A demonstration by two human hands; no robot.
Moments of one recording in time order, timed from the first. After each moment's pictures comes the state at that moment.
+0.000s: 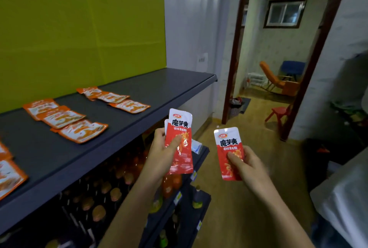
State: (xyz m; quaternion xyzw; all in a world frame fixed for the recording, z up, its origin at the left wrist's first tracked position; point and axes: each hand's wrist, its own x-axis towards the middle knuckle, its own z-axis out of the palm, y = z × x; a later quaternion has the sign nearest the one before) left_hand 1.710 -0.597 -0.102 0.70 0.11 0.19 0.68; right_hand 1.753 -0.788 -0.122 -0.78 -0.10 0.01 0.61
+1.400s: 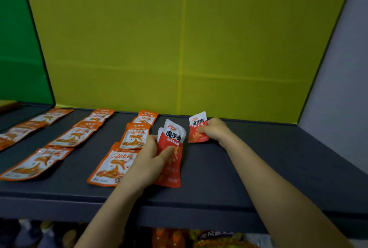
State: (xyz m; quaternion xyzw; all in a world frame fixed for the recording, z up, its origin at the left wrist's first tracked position) left_hand 1.948 -0.499 -0.047 0.61 0.49 0.45 0.44; right_hand 2.139 -0.405 -0.033 -0.73 -0.53 0.27 0.34
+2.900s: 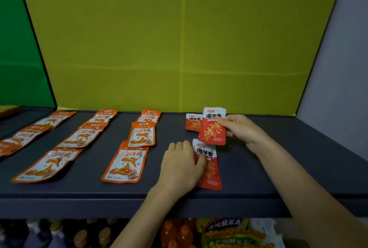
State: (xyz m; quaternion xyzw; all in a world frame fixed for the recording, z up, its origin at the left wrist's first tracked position) left_hand 1.979 -0.511 -0.055 0.80 0.53 0.26 0.08; right_hand 2.157 -0.473 -0.018 -0.62 -0.55 0.34 0.45
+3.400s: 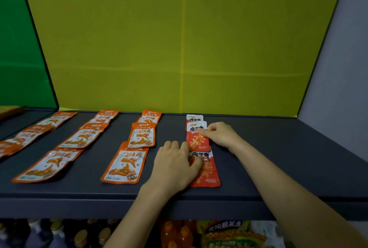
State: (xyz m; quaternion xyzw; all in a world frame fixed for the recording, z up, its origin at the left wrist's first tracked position) left_hand 1.971 -0.499 -0.057 0.83 0.53 0.18 -0.01; right_hand 2.133 -0.444 -0.037 -0.72 -0.60 0.20 0.29
